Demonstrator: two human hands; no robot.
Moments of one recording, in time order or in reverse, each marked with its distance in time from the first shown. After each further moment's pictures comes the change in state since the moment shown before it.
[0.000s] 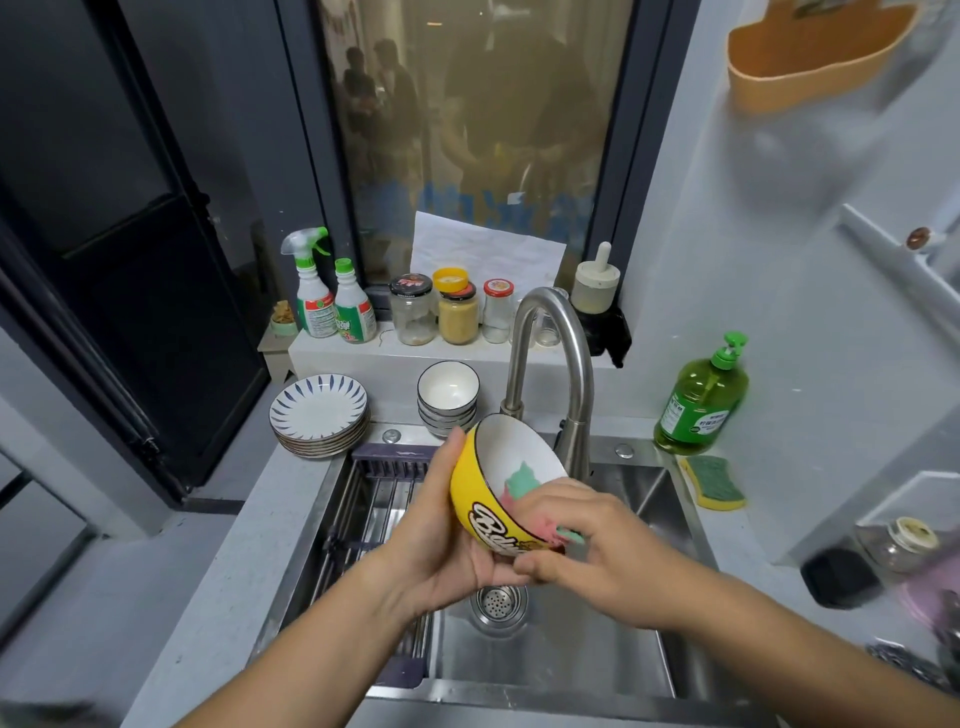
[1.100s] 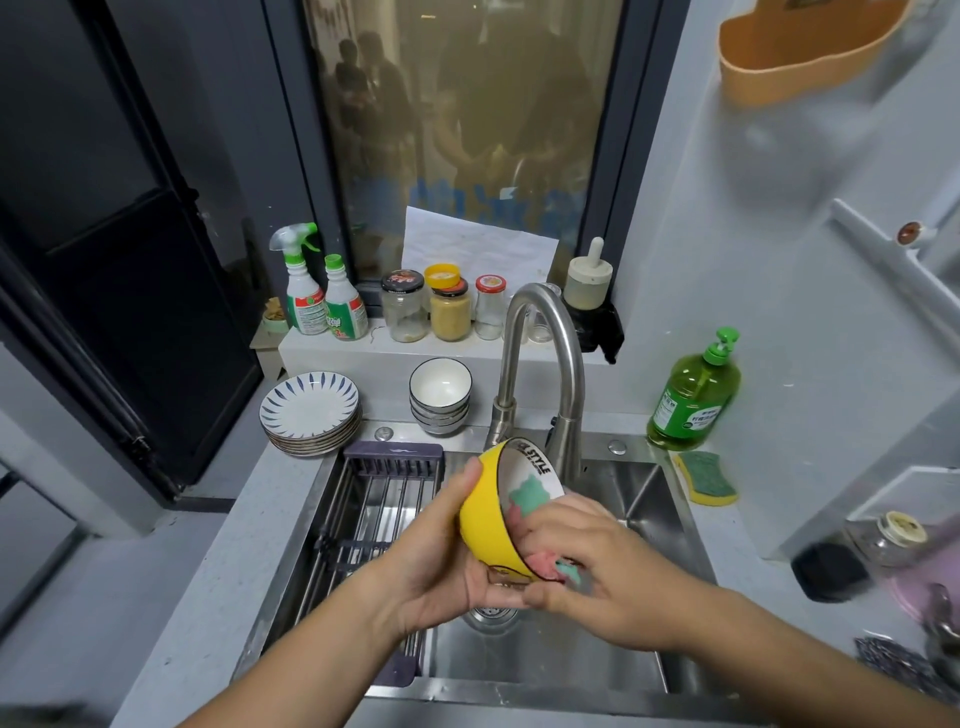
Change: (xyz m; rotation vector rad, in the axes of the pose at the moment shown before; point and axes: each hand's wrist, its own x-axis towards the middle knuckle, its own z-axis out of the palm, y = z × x) left_hand 0.007 -0.015 -0.011 -0.030 -0.119 -0.111; right_hand -0.021 0.027 0.006 -0.206 -0.055 -0.061
